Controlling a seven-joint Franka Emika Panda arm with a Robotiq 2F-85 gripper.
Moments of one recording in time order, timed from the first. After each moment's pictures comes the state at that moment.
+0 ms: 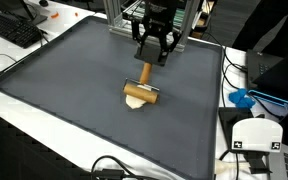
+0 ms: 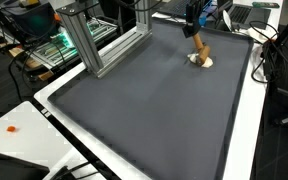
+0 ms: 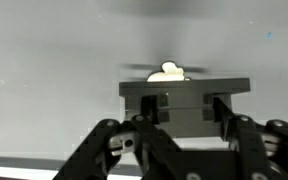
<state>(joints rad) 0.27 0.27 0.07 -2.02 -0.23 2.41 0.41</state>
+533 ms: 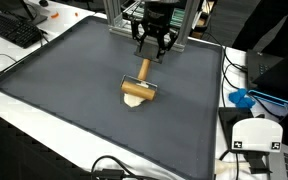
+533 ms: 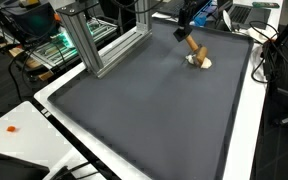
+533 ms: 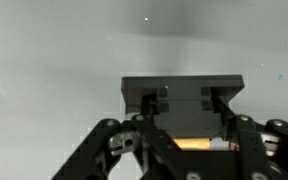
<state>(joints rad) 0.26 0.28 0.08 -2.02 -0.21 2.29 0.35</state>
